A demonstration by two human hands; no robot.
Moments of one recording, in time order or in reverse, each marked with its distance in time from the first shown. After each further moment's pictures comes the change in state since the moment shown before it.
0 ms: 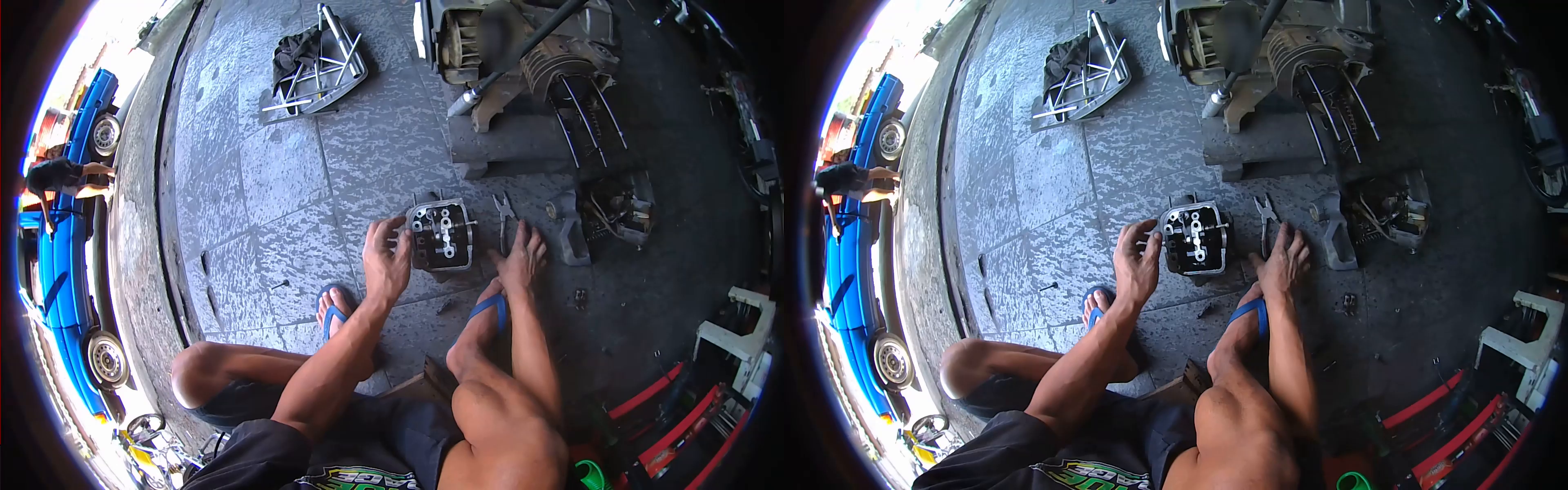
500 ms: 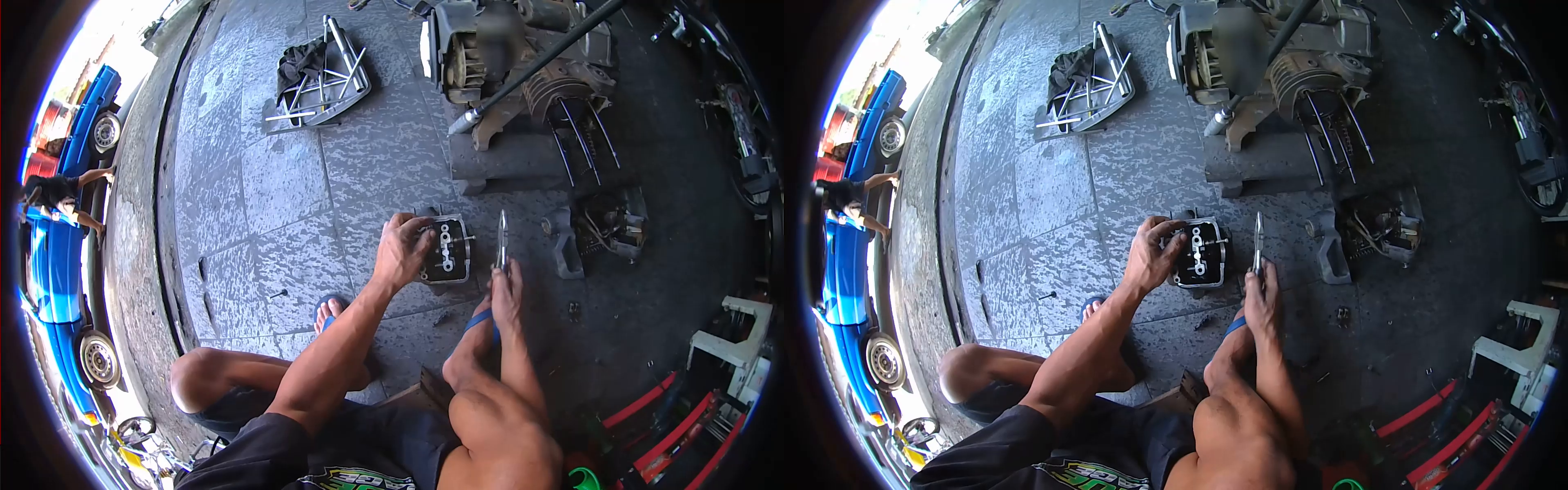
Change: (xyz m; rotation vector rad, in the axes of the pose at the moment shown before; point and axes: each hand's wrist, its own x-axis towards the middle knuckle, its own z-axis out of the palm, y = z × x) left_hand 0.038 0.007 0.012 0.102 -0.281 0.132; right_hand -0.038 -0.013 -0.025 1.150 -0.308 0.221
